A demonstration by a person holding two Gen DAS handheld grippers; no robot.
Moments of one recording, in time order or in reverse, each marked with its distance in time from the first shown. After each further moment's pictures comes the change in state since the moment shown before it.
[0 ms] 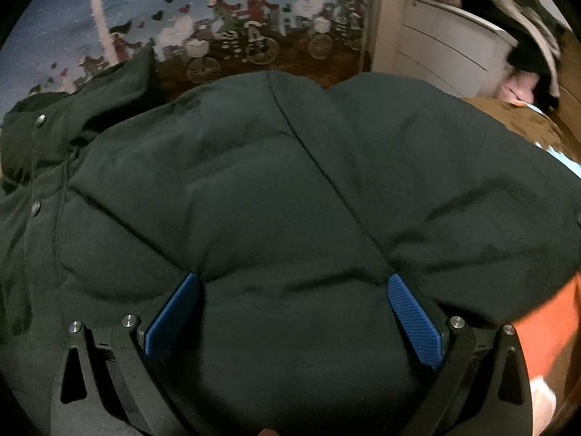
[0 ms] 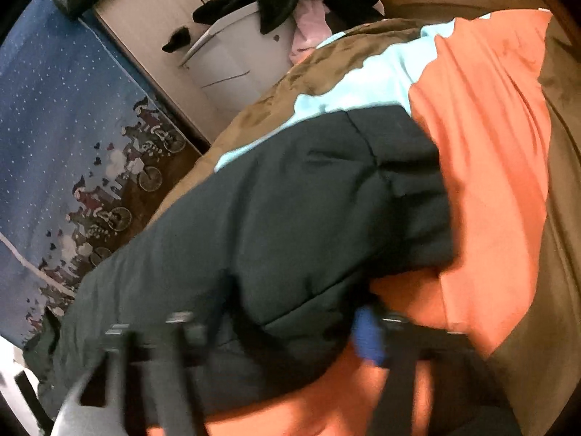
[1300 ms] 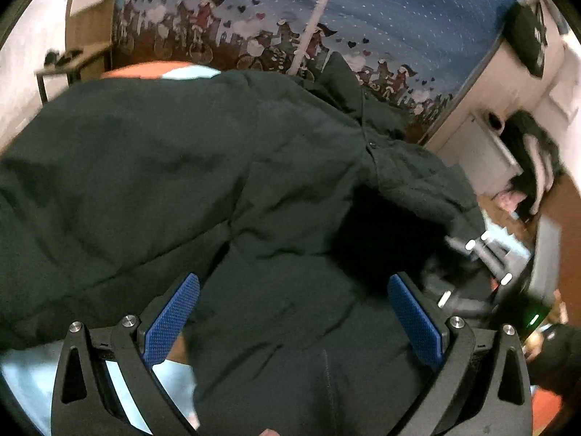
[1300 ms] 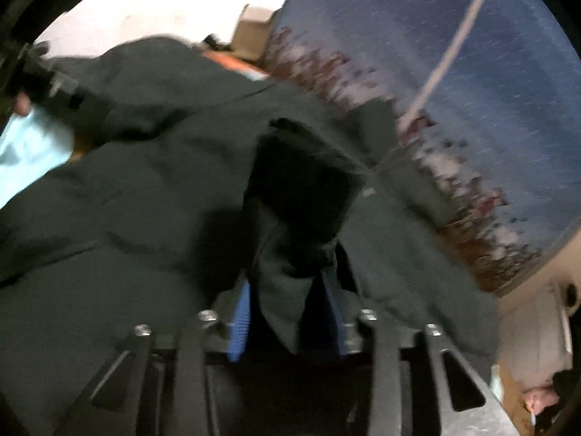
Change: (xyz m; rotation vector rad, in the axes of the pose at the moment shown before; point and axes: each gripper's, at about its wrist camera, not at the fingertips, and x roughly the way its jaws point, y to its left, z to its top) left arm -0.269 0.278 -0.182 -0.474 -0.080 -0.163; right arm -0.100 0.403 -0.411 -1.654 0.119 0.496
